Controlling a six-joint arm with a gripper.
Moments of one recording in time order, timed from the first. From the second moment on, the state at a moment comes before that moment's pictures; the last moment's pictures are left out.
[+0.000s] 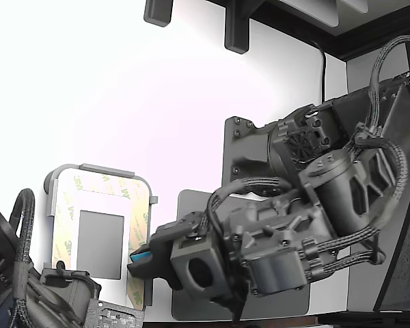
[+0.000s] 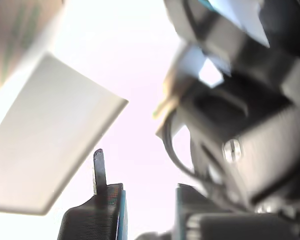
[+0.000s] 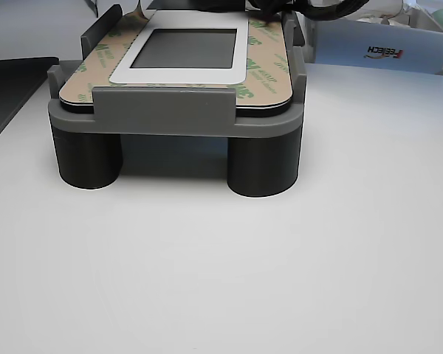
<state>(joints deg) 36.7 111.1 117.7 43.8 11.2 -98.3</state>
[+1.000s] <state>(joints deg) 2.3 156.5 133.0 55.5 9.7 -1.3</state>
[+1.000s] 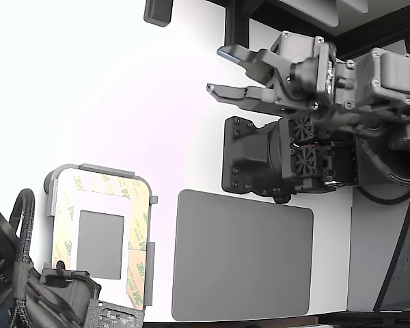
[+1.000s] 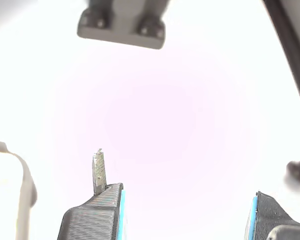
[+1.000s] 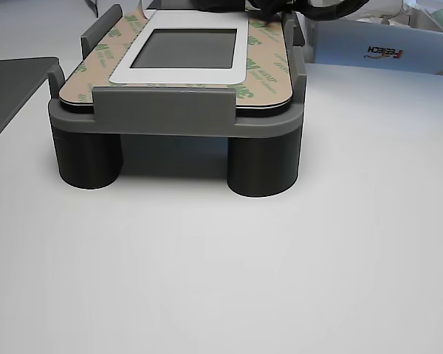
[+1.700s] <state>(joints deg) 0.4 168.0 152.4 55.8 5.3 5.8</state>
